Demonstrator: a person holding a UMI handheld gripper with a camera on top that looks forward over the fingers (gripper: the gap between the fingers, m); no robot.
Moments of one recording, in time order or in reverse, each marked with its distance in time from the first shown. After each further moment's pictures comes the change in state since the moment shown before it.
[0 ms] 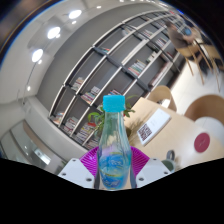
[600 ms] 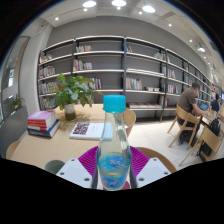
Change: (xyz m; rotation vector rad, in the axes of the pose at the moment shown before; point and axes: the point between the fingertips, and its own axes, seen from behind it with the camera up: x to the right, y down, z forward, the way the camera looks) arm 0.223 -0.072 -0.009 -0.047 0.371 -0.835
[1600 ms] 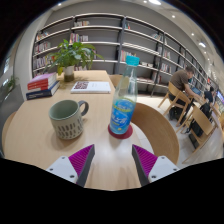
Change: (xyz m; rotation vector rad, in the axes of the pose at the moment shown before) arm -0.019 0.159 -0.108 -0.295 0.112 -0.039
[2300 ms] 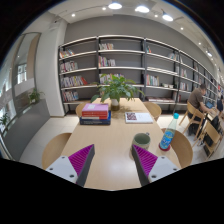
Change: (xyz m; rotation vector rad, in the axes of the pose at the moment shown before) arm -0.243 -0.103 -0.237 0.200 -0.231 -0.002
